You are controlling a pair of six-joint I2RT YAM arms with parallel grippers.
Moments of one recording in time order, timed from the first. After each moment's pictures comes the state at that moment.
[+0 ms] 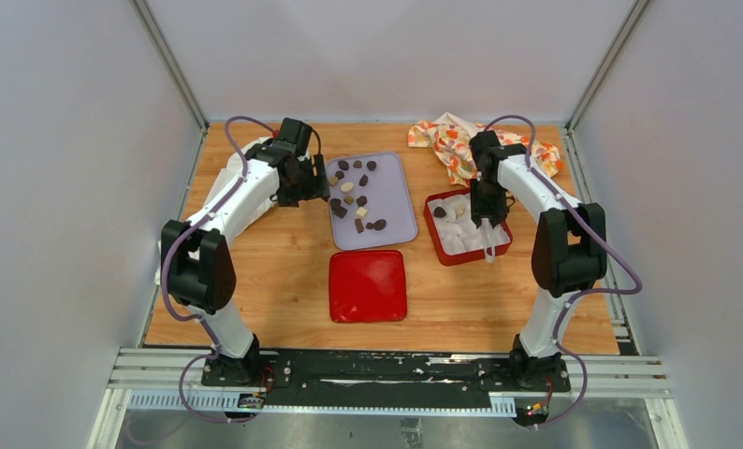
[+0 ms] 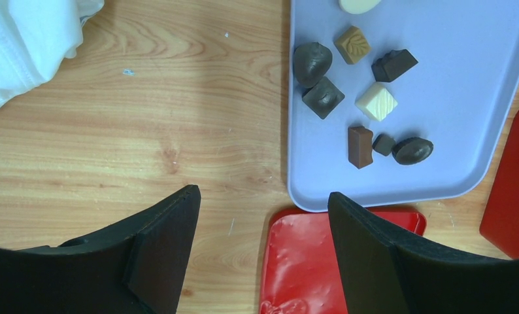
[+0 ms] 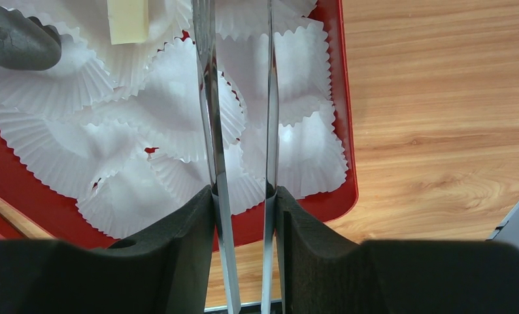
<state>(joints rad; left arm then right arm) -0.30 1.71 1.47 -0.81 -0.07 -0.48 0.21 1.84 1.49 -1.02 0.16 0.22</state>
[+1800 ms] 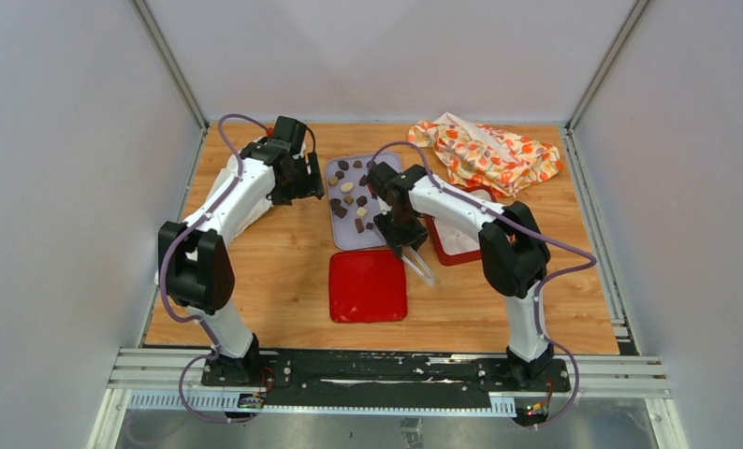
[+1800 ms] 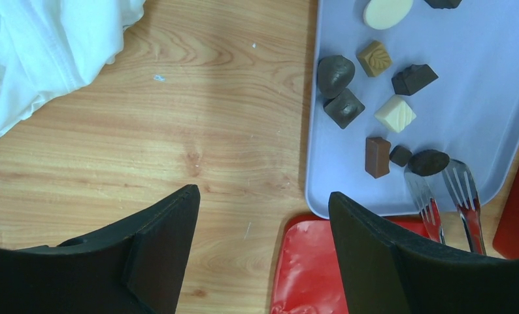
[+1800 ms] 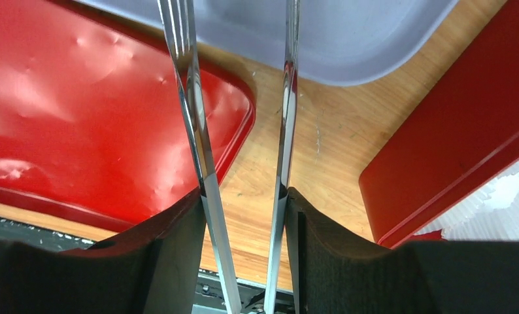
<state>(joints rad) -0.27 1.71 1.47 -0.83 -0.10 -0.47 0.73 2.00 1.65 -1.08 -0.02 0.19</state>
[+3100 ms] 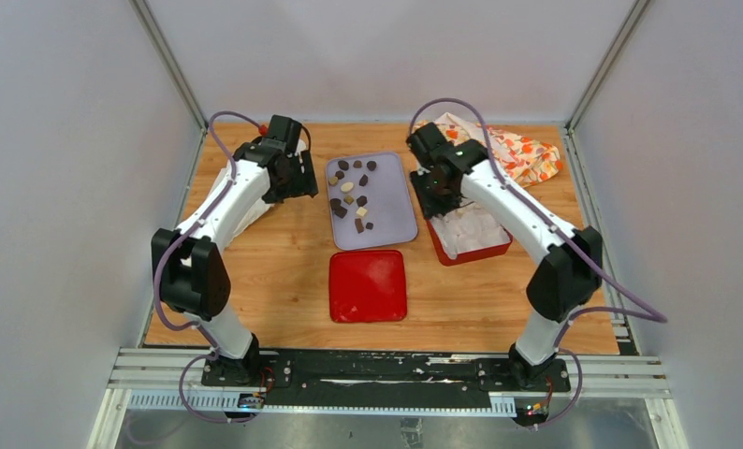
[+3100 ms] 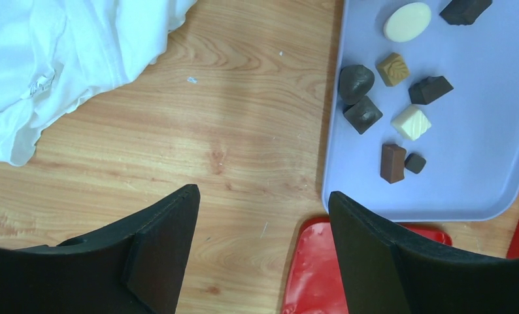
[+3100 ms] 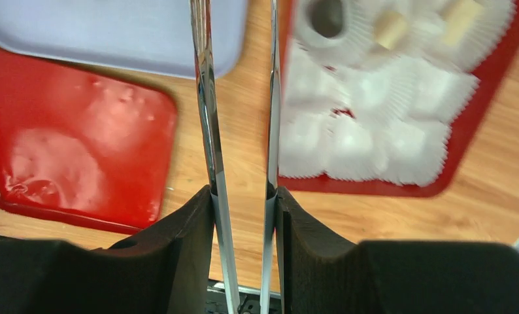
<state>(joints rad) -0.26 1.67 1.47 -0.85 -0.17 -0.46 0.63 1.77 1.71 -1.13 0.14 0.21</state>
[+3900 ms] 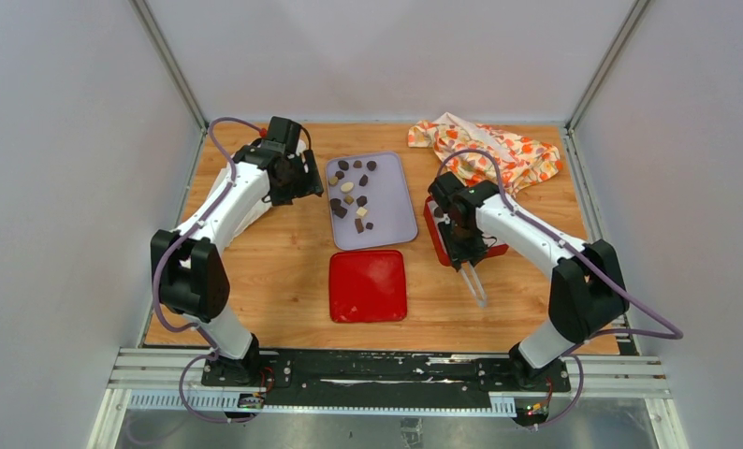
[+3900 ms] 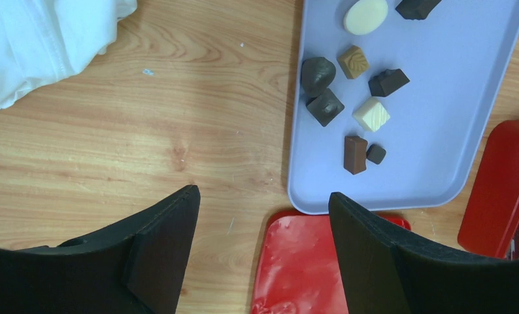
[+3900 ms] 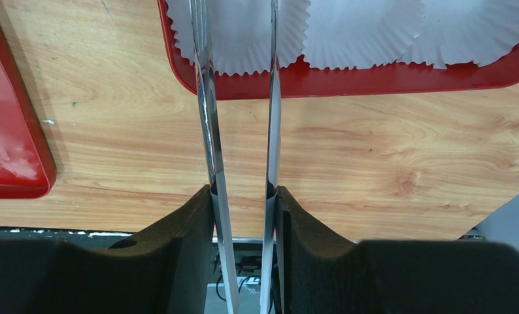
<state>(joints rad) -0.26 1.65 1.44 -0.80 -0.08 -0.53 0.55 1.56 1.21 -1.10 0.15 0.26</state>
